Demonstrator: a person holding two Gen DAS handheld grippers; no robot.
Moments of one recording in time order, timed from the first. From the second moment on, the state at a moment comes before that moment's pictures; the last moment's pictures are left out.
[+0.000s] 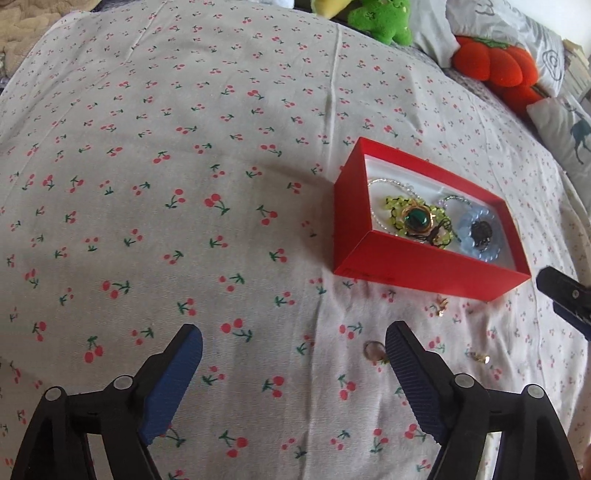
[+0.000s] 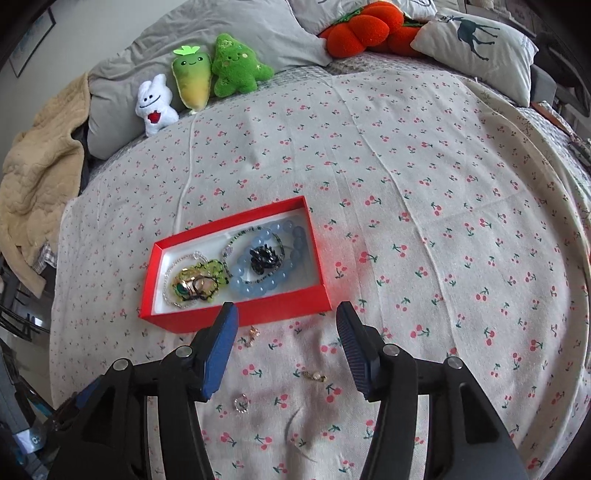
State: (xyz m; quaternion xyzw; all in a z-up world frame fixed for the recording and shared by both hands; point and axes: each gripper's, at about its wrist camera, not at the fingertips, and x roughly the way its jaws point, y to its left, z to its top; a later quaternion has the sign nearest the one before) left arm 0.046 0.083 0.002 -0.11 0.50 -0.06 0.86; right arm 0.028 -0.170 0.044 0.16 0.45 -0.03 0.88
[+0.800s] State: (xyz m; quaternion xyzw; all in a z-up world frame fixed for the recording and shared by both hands) left arm 0.048 0.082 -0.032 -0.22 0.53 -0.10 0.81; right arm 0.002 -0.175 0.003 0.13 0.50 -0.06 0.85
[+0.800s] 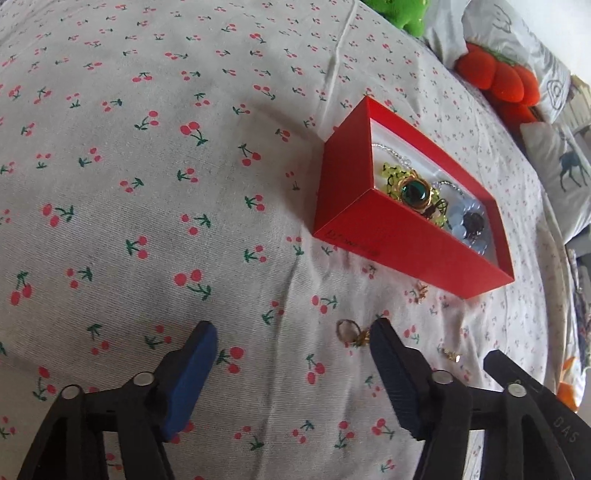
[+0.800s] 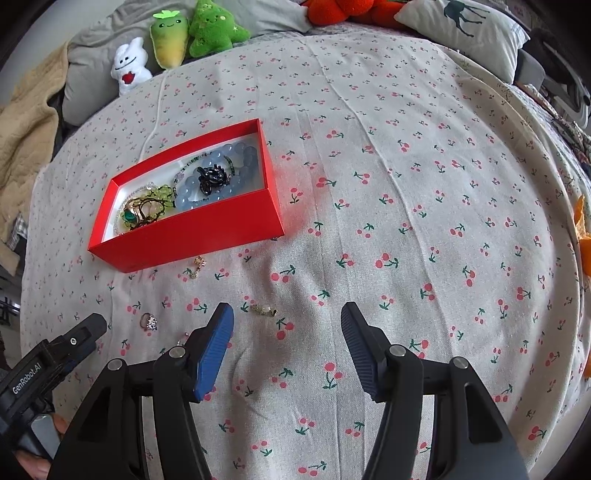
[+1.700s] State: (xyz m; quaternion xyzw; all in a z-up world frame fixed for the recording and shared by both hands) left arm 0.063 0.012 -0.036 -0.07 0.53 -0.09 0.84; right arm 0.010 -0.199 -0.011 0.17 0.51 -0.05 0.84
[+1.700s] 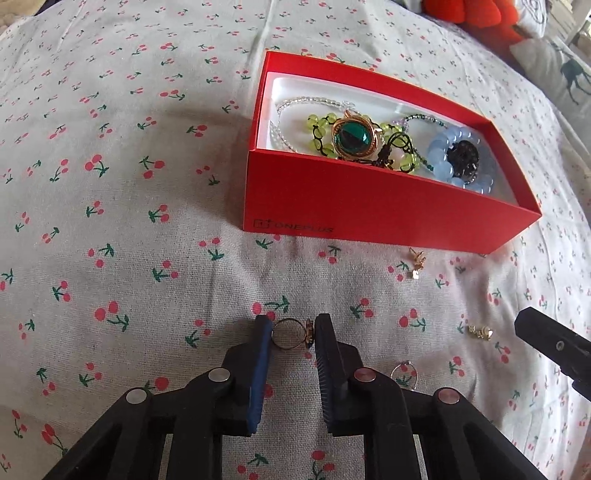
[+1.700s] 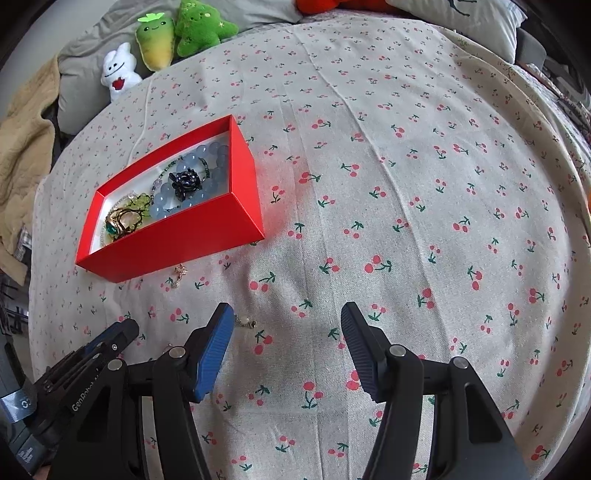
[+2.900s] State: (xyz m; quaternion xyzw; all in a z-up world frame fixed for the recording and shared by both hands) left arm 0.066 0.035 -0.023 -0.10 0.51 -0.11 0.85; right arm 0.066 -0.143 -0.027 0.17 0.51 0.04 0.84
